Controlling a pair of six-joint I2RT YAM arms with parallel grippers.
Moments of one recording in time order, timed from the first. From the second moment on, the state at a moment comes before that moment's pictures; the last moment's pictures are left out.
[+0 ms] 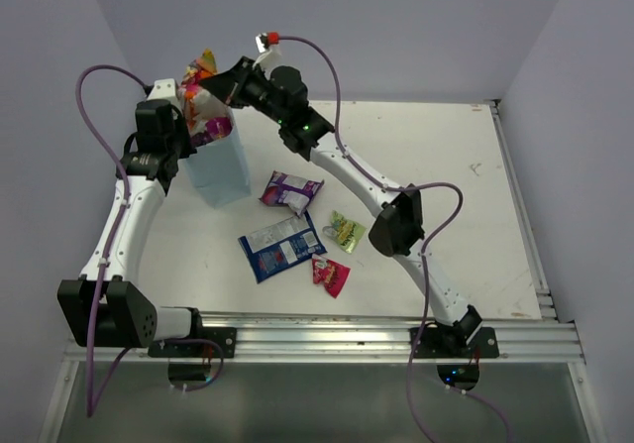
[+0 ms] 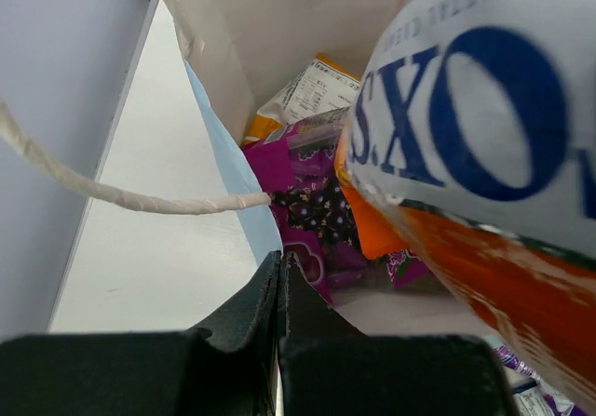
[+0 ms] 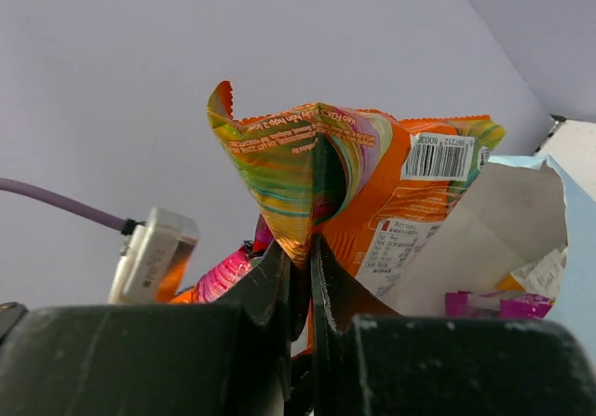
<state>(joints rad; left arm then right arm) -0.01 1.32 1.26 -0.45 -0.18 -0.12 0.79 2.50 2.64 0.07 -0.16 0.86</state>
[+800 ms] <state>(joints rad) -0.01 1.29 1.23 -0.44 -0.17 -0.12 0.85 2.48 2.60 -0.16 -0.18 0.65</state>
